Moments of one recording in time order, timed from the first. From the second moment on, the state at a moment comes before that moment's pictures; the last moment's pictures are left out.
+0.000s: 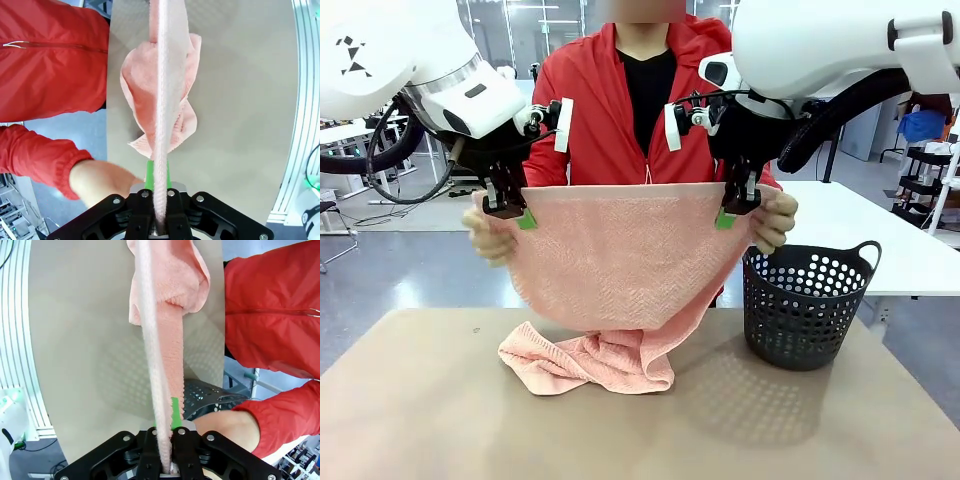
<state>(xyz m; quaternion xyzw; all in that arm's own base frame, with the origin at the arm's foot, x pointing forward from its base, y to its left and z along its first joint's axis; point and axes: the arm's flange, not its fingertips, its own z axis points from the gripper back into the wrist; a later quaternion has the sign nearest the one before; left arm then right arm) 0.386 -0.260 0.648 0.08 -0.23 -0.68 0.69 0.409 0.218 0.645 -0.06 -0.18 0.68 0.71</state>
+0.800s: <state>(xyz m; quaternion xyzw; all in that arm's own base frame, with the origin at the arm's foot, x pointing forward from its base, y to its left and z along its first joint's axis) 0.386 -0.260 0.648 0.08 -0.23 -0.68 0.69 0.409 0.218 0.644 -0.06 -0.18 0.68 0.71</state>
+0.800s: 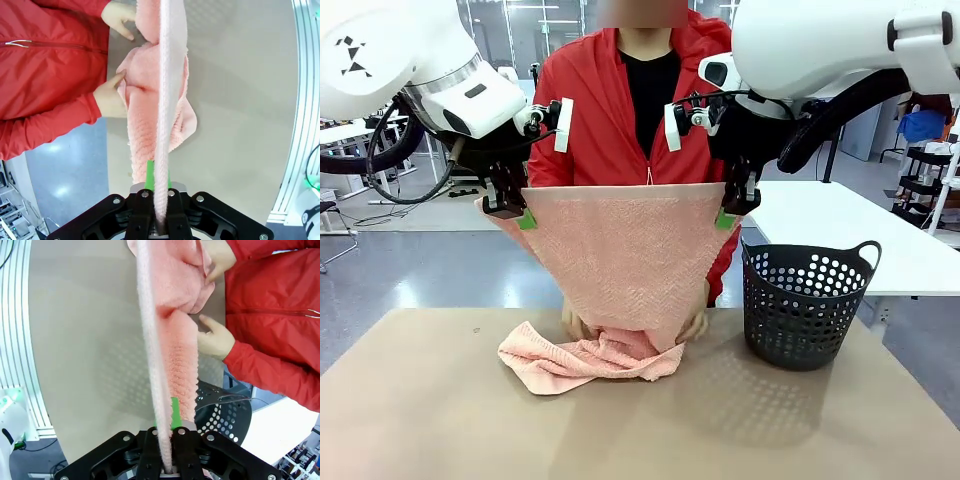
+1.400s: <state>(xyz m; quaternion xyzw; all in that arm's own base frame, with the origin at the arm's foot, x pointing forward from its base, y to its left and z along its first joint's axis) 0.386 -0.260 0.648 0.08 -0.23 -0.68 0.69 0.408 0.218 0.644 -0.06 -0.17 0.68 0.71</state>
